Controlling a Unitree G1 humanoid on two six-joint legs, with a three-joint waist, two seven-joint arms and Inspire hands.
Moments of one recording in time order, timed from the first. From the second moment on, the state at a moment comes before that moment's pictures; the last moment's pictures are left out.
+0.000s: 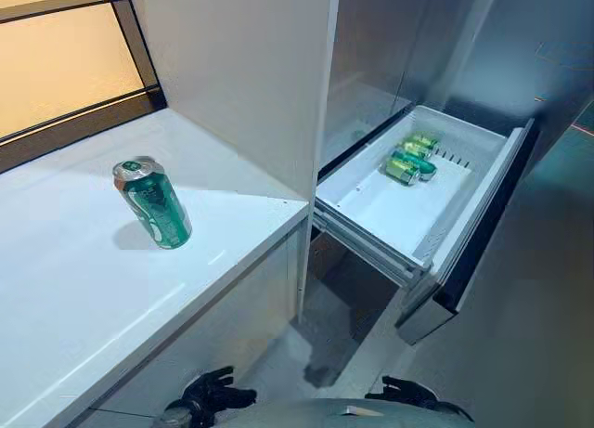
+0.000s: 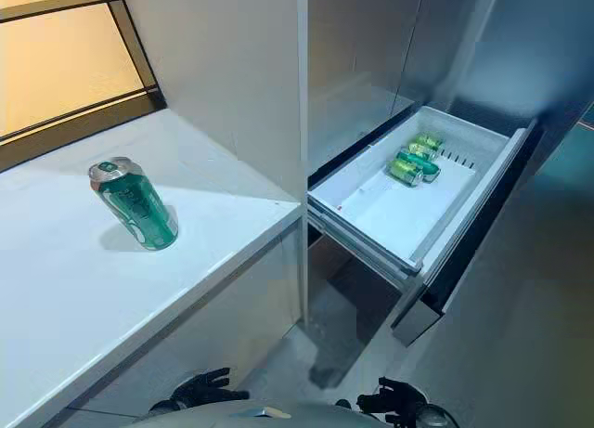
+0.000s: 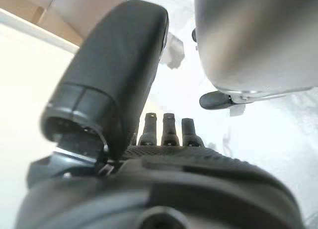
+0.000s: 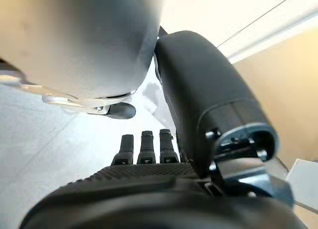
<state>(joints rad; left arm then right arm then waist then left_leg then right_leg) 0.02 0.25 -0.20 1.23 -0.29 -0.08 -0.14 0.00 -0.22 0.15 1.25 0.19 -0.01 0.11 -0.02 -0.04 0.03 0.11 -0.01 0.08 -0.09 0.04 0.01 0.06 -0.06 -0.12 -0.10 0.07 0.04</state>
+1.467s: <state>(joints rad) -0.04 0.39 -0.59 0.76 0.07 -0.38 -0.24 -0.01 -0.23 0.21 1.19 0.14 0.03 0.14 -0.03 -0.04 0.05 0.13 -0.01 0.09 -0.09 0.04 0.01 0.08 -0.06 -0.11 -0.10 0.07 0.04</state>
